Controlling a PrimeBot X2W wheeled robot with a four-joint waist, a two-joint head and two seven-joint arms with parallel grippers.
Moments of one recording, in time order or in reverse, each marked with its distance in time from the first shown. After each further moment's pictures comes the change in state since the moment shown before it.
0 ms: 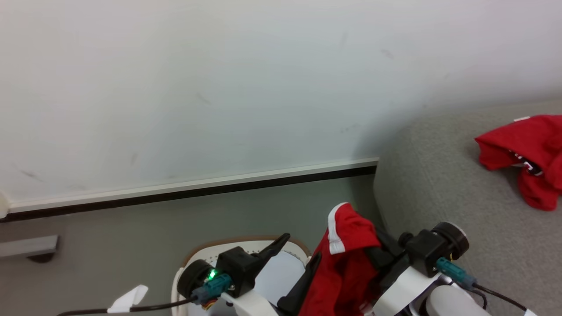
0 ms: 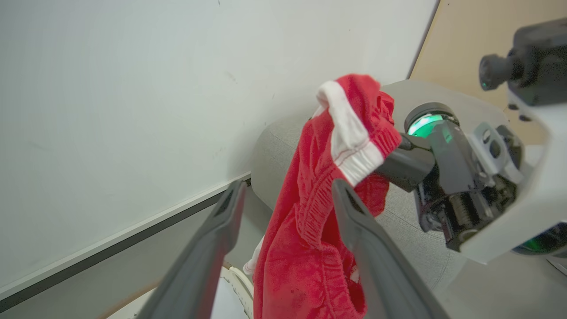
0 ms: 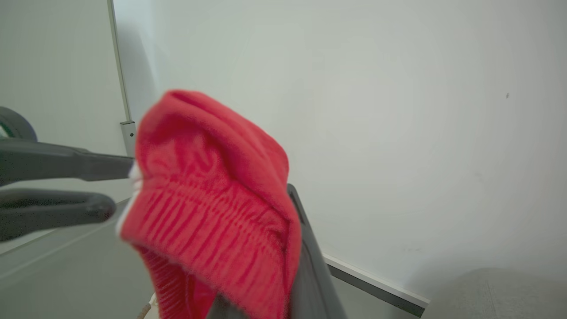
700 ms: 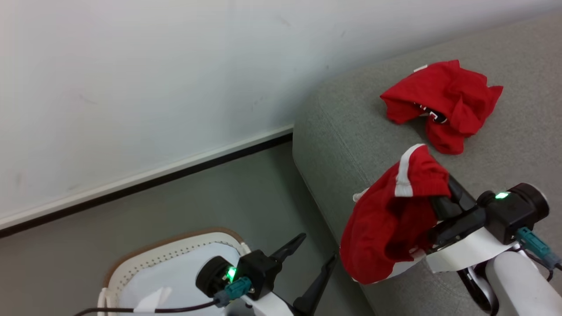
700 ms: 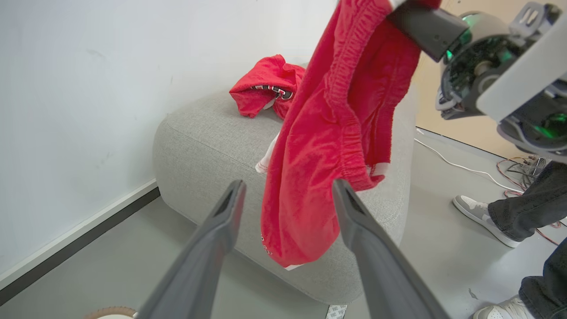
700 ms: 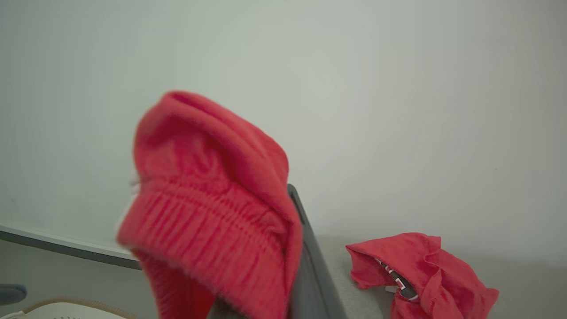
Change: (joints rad) left arm -0.053 -0.031 -0.073 0.137 0.034 -0.008 -0.119; right arm 0.009 -0.063 -0.294 -0.150 -0.084 0.000 0.000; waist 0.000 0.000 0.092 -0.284
